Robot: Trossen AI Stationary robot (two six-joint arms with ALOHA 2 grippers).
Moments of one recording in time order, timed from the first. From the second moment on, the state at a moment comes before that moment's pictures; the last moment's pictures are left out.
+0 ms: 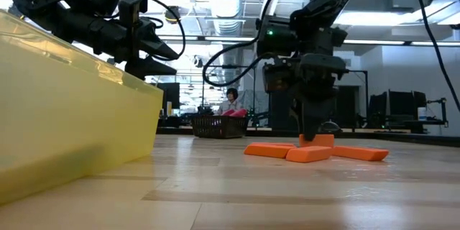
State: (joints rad) left arm 0.23 1.12 0.31 0.49 0.19 -0.68; right arm -0.11 1.86 1.06 -0.56 -0.34 0.07
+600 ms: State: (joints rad) left arm 0.23 1.12 0.31 0.49 0.19 -0.68; right arm -0.13 1.87 1.06 -0.55 -0.35 0.05
